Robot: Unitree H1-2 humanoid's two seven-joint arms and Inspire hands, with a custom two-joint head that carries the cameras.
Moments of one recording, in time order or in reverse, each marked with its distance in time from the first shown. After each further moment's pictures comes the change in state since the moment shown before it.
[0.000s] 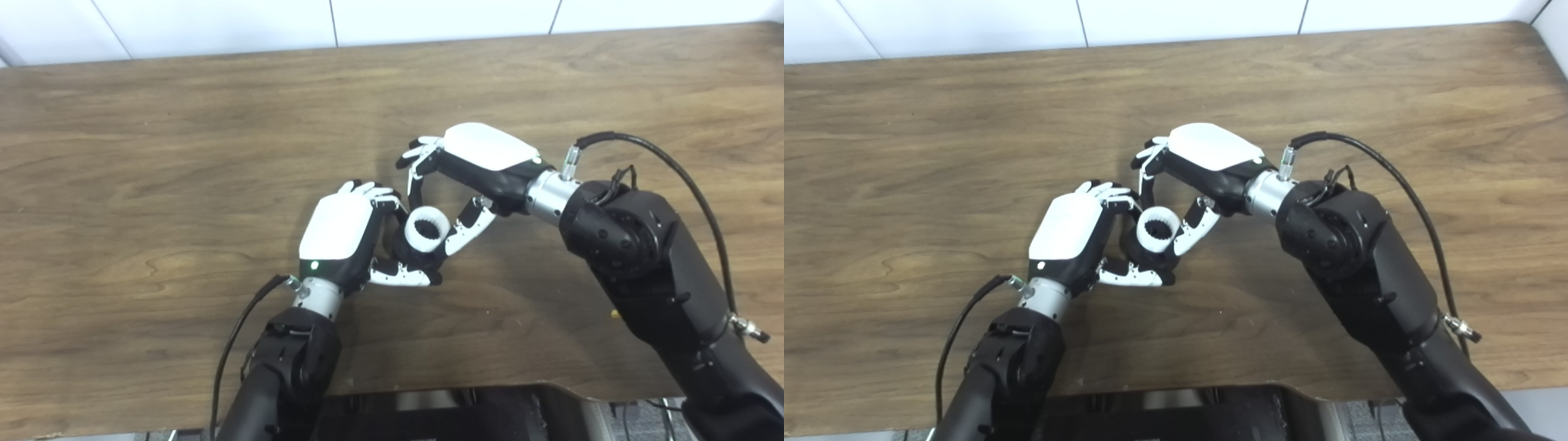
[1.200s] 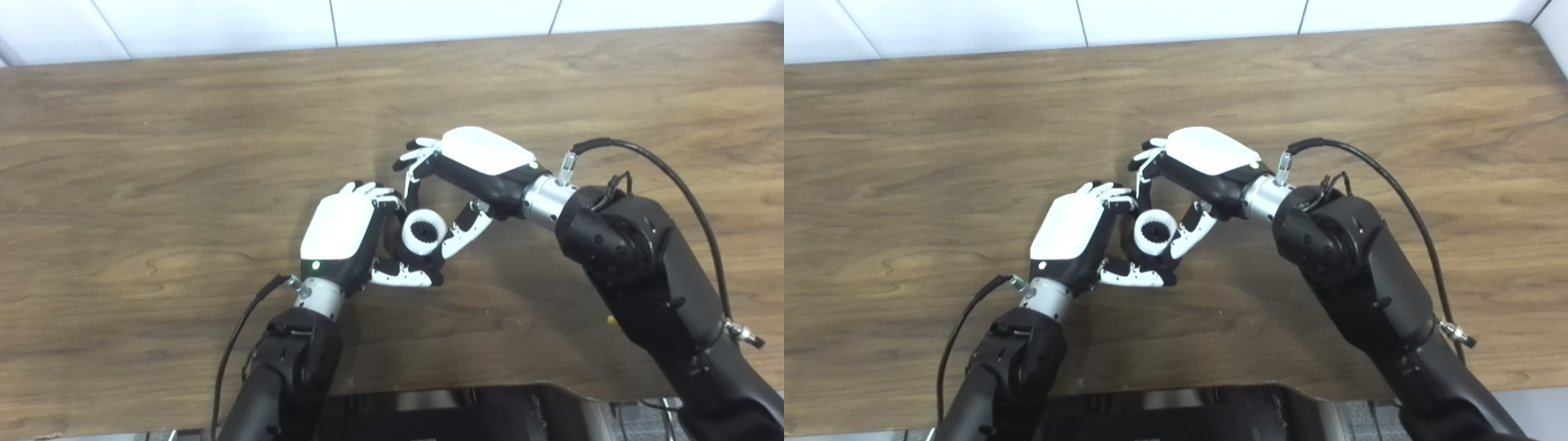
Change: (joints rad) left arm 0.000 -0.004 -0.004 -0.005 0.001 0.011 -0.009; right arm 0.010 0.013 0.003 0.001 -0.003 -0.007 0.000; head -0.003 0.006
